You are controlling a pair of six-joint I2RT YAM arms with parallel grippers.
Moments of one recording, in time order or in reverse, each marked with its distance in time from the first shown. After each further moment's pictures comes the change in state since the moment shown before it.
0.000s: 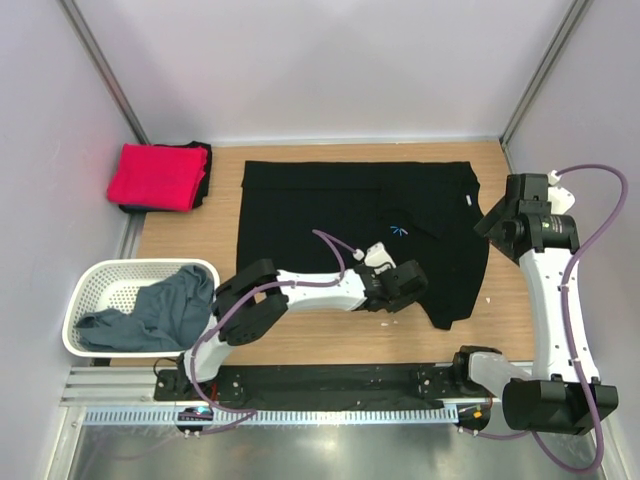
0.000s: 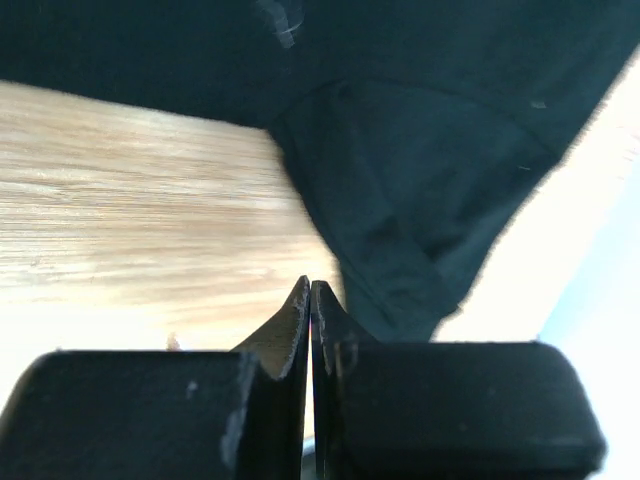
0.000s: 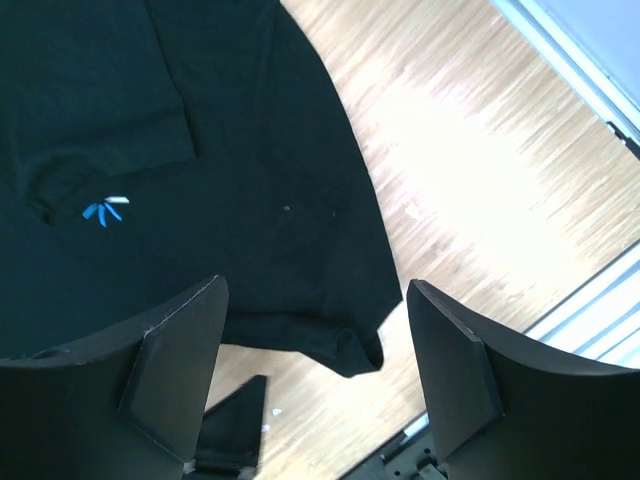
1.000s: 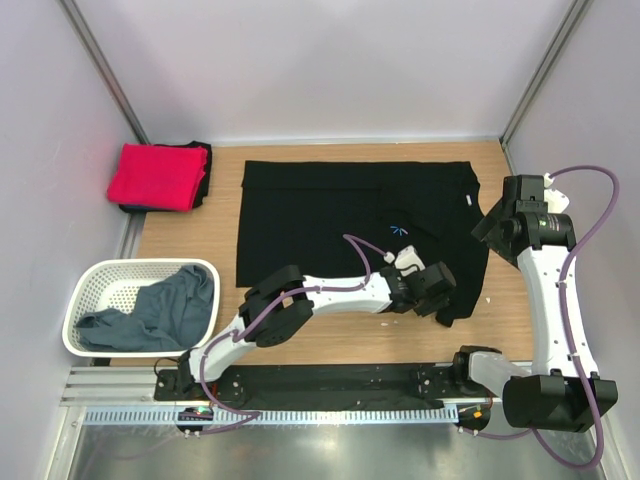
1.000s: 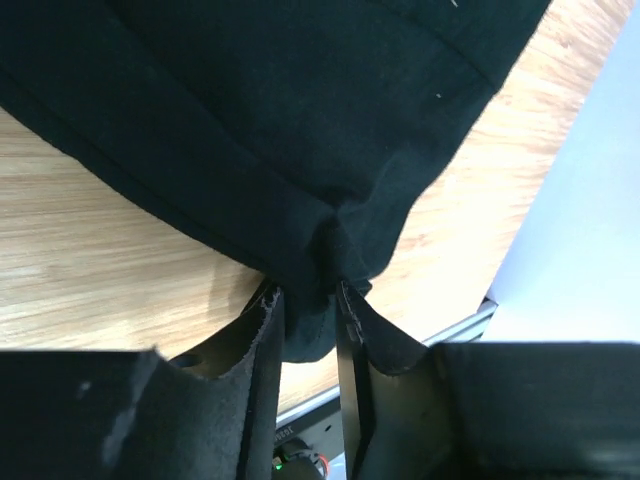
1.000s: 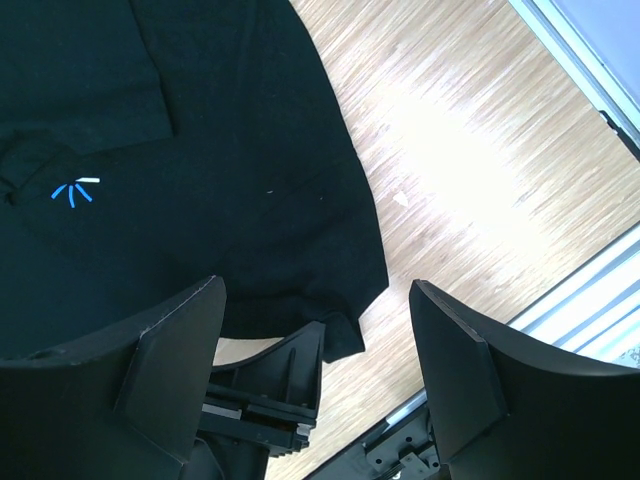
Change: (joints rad) left arm -0.041 0.188 0.289 0.001 0.090 -0.010; right arm 0.000 0.013 -0.026 -0.018 -0.013 -0.030
